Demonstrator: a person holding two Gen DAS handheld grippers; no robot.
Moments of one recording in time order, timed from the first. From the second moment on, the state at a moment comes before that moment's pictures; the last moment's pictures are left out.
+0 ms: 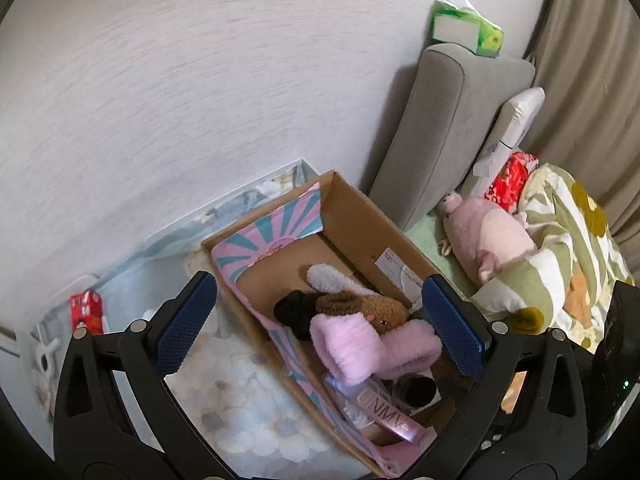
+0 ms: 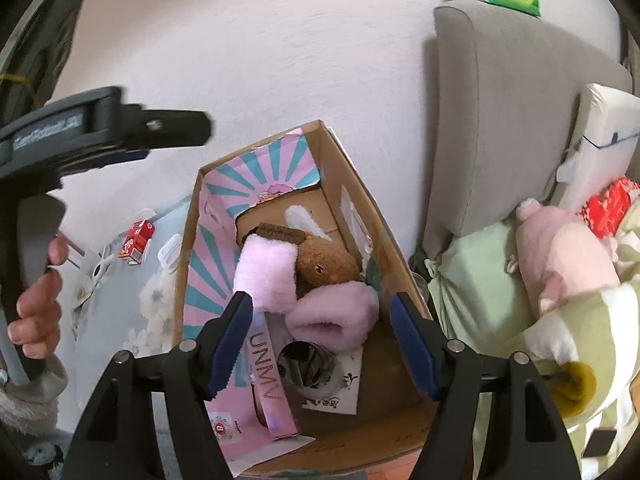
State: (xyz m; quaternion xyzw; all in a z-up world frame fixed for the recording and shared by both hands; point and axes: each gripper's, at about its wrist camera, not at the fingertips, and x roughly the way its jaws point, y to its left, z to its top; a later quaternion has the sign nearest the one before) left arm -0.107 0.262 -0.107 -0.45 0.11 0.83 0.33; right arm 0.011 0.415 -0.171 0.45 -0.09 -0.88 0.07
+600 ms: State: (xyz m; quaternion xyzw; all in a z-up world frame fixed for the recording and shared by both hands) left arm -0.096 0.206 -0.092 -0.44 0.07 0.85 0.29; right arm 0.031 0.401 -0.164 0.44 -0.08 -0.89 0.09
